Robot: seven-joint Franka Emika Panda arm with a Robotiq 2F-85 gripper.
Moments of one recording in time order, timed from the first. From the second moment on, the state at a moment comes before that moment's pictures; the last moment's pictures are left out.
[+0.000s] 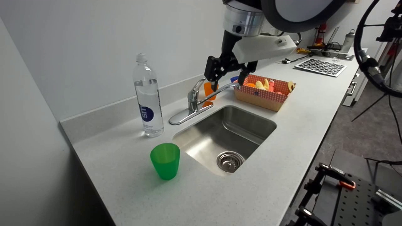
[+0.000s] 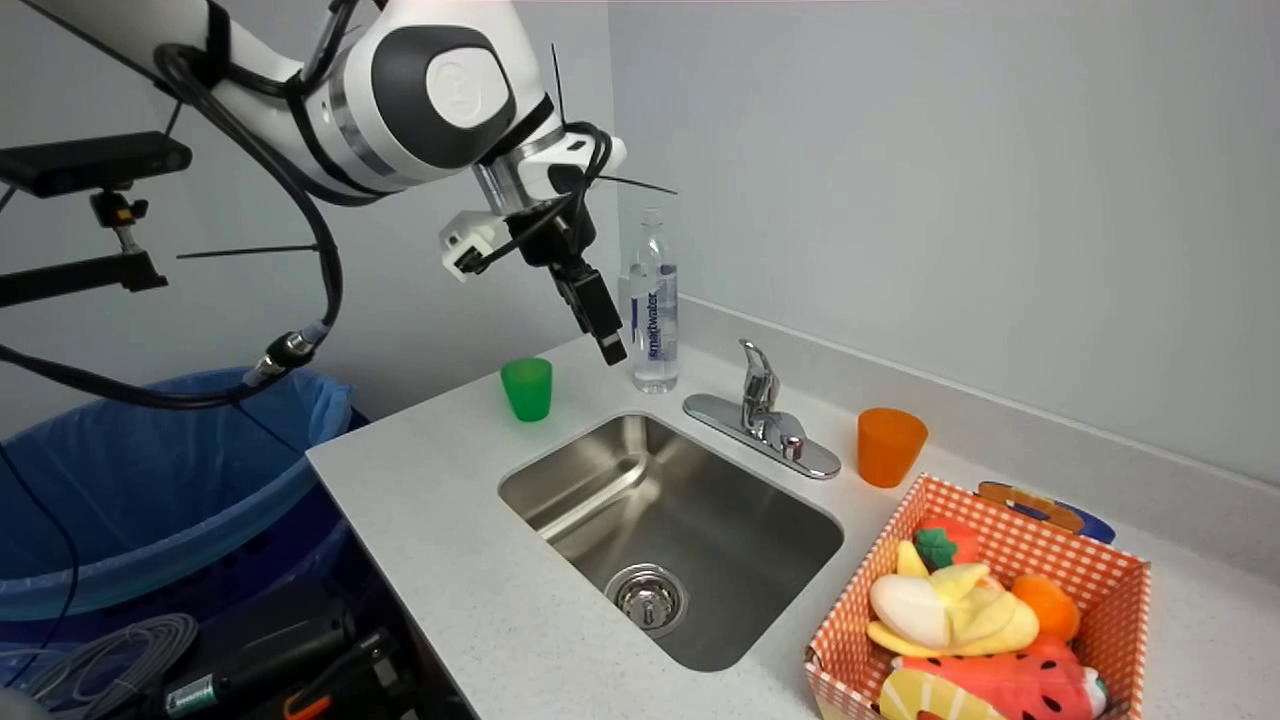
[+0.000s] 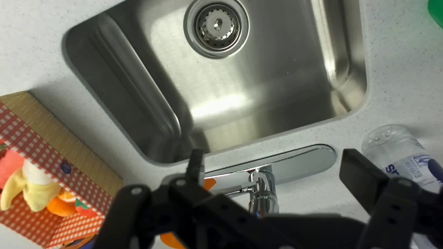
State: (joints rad) arm -0.15 -0.24 0.32 -2.45 -0.21 2.47 0.70
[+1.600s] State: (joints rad) arm -0.04 0.21 0.12 -2.00 -0.26 2.47 0.69
